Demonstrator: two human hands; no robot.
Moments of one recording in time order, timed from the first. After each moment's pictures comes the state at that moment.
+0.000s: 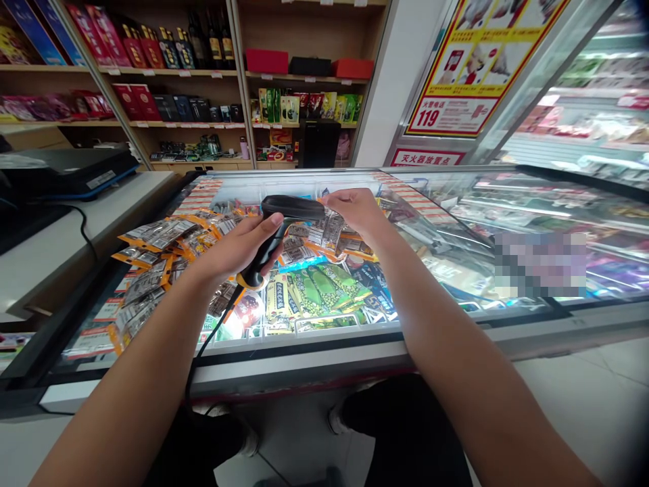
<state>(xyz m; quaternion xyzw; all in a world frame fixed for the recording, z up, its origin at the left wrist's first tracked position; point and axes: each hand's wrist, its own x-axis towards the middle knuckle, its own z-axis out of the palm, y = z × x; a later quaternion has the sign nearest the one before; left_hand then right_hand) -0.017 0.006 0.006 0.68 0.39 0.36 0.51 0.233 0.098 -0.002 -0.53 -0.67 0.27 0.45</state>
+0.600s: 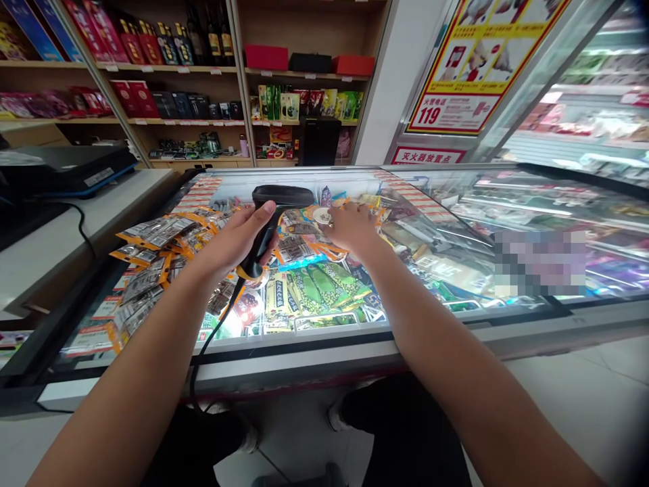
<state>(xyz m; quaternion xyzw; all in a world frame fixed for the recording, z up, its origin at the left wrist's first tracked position) -0.009 0.005 0.012 0.63 0.43 0.42 0.50 0.222 0.089 -0.024 -0.68 -0.73 0.00 0.12</state>
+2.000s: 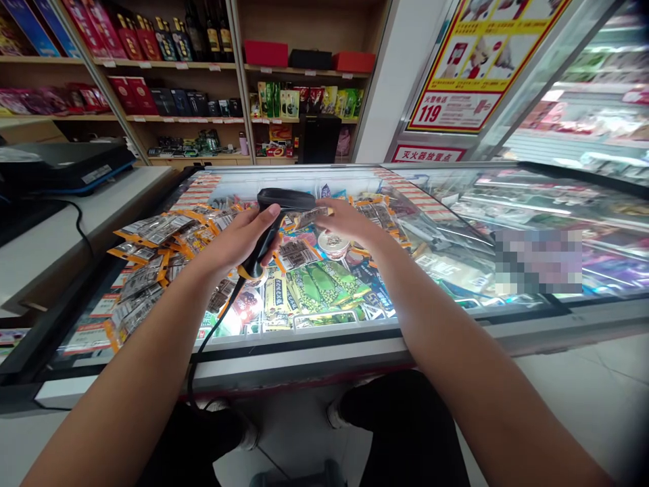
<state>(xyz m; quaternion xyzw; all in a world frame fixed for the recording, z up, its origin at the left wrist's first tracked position) -0.009 0.007 0.007 0.64 0.45 0.39 0.49 0.235 0.109 -0.025 -0.49 -0.78 0.26 0.27</state>
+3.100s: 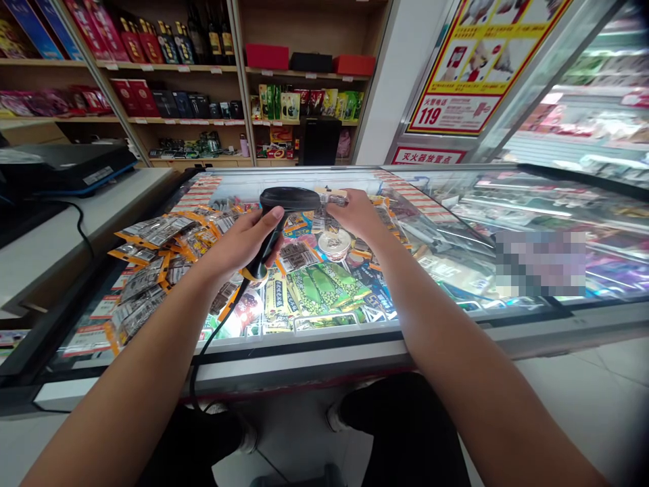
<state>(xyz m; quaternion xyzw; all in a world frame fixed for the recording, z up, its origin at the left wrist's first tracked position) -0.010 0.010 0.001 0.66 0.43 0.39 0.48 0.233 0.098 -0.006 -0.59 -0.70 0.18 0.36</state>
